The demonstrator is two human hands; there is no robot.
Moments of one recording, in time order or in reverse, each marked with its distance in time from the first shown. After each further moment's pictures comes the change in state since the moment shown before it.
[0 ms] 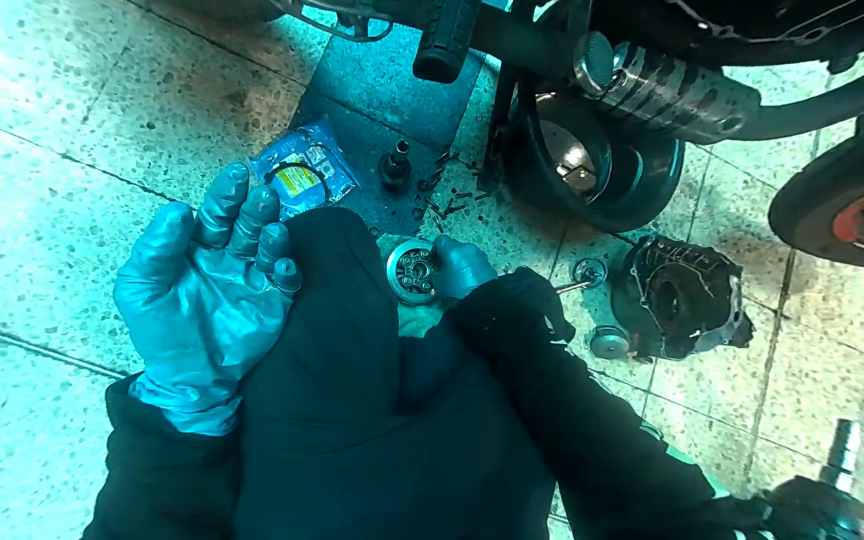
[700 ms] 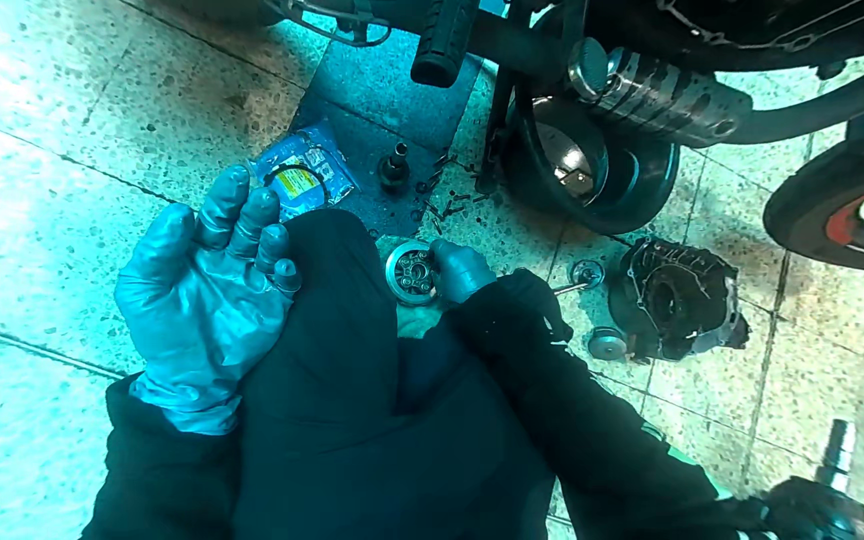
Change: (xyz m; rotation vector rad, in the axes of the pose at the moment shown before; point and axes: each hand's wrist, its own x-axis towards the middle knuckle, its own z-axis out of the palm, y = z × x) left_hand -0.001 0.000 0.000 -0.030 0.004 -0.004; right_hand 0.000 0.007 0.003 -0.029 0.008 -0.108
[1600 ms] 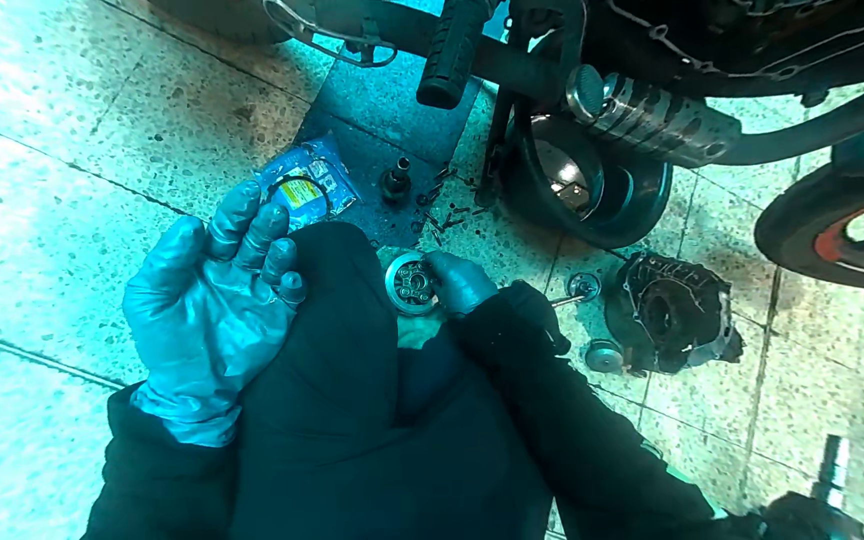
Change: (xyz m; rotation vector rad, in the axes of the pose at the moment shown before) left_hand 0.000 0.000 0.000 0.033 0.019 -0.012; right_hand 0.002 0.010 0.003 0.000 0.014 -0.145
